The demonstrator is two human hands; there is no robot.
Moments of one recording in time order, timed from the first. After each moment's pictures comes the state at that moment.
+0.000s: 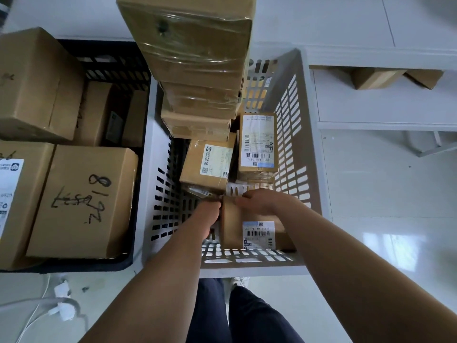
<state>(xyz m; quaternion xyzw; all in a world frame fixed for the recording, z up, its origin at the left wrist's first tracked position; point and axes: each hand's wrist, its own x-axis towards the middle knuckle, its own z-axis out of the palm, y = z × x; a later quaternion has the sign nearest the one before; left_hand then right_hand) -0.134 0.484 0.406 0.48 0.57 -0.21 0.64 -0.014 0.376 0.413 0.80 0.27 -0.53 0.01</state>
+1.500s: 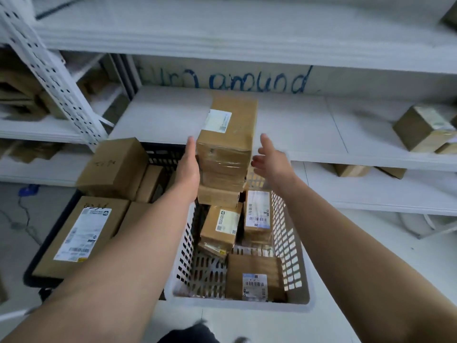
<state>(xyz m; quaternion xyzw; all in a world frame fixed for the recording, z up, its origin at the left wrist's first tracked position) -0.086 0.574 0.647 0.54 0.46 0.18 0.69 0.029 0.438 0.661 0.74 0.06 -0.31 -0.60</state>
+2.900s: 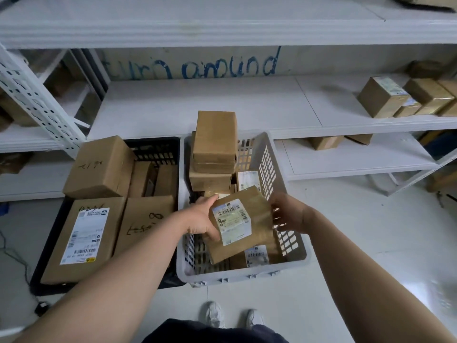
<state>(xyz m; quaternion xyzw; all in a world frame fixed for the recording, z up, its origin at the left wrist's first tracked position) -0.166 0.544 0.611 0.86 0.18 -0.32 0.35 -0.043 0.323 0.597 0.74 -0.01 -0.49 -0.47</state>
